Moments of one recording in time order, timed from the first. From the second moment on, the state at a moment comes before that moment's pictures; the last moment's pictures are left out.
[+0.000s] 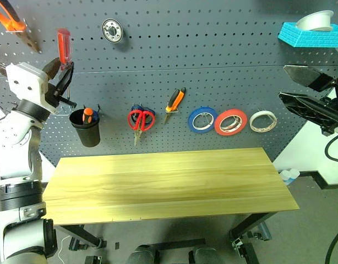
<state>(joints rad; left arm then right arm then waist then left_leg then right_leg) -0.51 0.65 0.35 0.13 -0.26 -0.13 -0.52 -0.39 -0.95 -0.56 -0.23 1.10 0.70 0.99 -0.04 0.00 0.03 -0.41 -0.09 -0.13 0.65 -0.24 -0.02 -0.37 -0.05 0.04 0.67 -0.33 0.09</state>
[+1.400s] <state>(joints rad) -0.46 0.55 0.33 0.28 -0.25 -0.09 -0.41 -0.26 -1.05 -0.69 -0.29 1.17 0.89 0.93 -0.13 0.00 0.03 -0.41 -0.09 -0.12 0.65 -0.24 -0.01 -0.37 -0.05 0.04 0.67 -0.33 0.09</state>
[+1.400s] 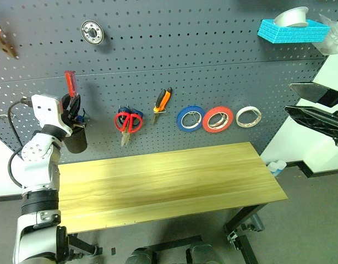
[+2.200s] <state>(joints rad) -0.44 0.58 0.33 0.23 -0.23 -0.08 -0.40 -0.26 -1.05 -0.67 -0.29 1.15 0.87 0.94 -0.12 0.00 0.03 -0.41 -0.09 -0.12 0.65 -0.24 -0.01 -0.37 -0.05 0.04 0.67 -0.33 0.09</state>
